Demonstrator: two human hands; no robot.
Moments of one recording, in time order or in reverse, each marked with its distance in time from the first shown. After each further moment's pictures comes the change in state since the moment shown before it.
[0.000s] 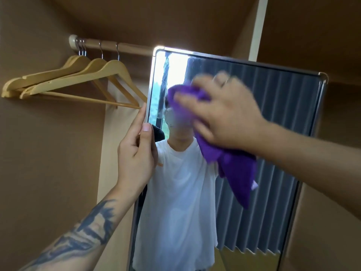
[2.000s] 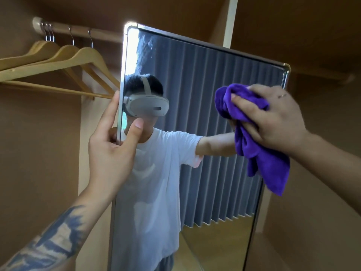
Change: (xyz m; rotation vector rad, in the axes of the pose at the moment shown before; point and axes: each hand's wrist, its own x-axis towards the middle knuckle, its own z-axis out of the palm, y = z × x) left_hand -0.016 0.027 -0.012 0.107 -0.044 0.048; right_hand -0.135 0.072 -0.011 -0.007 -0.062 0.183
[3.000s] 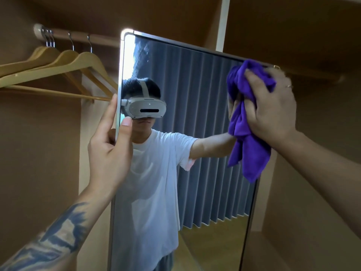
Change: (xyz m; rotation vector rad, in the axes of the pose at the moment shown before) left_hand -0.003 0.007 -0.002 -0.018 -0.012 -0.045; right_hand 0.013 -0.011 -0.006 0.048 0.075 0.461
